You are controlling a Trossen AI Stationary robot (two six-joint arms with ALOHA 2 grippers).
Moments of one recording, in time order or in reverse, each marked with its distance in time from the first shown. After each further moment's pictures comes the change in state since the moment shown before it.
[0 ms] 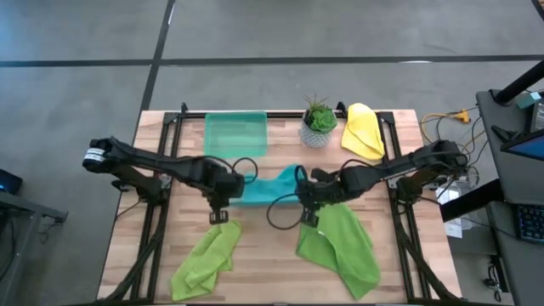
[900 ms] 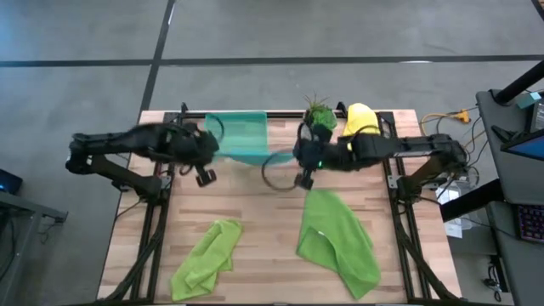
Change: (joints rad) left arm 0.096 -0.200 0.303 -0.317 -0.459 -0.073; right arm -0.126 -0.016 0.404 -0.242 0.291 -0.252
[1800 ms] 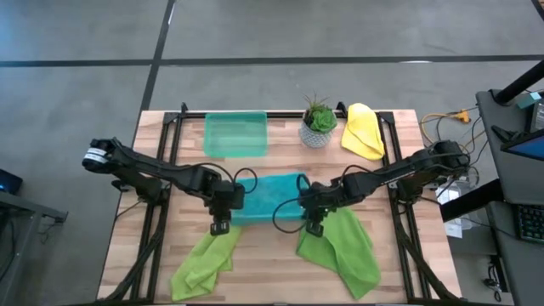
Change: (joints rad) left arm -0.159 0.201 -0.416 0.559 0.604 0.001; right arm 0.137 0.001 -0.602 0.513 -0.526 0.302
